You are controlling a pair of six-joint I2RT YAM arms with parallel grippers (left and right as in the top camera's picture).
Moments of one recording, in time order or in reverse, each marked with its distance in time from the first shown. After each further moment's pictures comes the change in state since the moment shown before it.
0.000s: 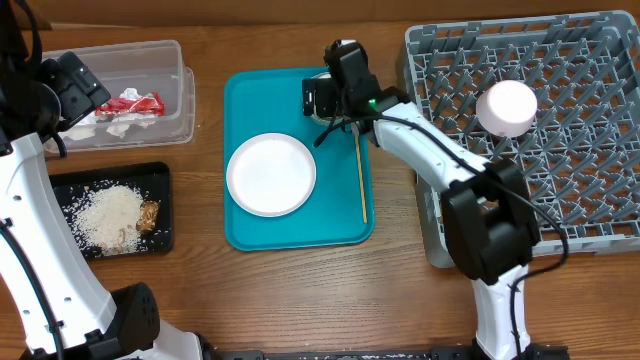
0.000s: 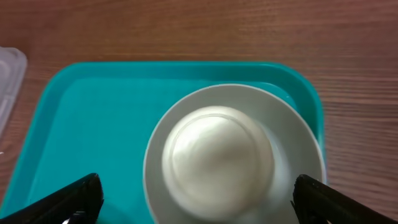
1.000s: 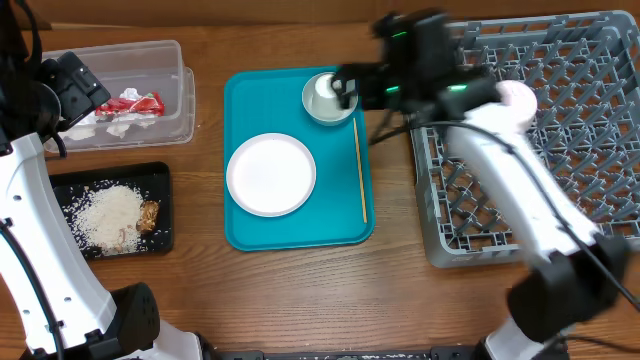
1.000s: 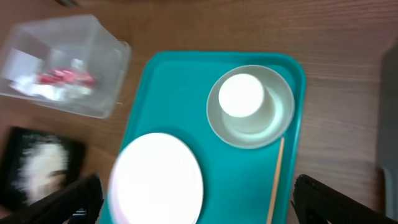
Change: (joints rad) left arm 0.000 0.000 0.000 0.000 0.000 0.000; right arm -0.080 -0.367 0.000 -0.368 -0.259 -0.053
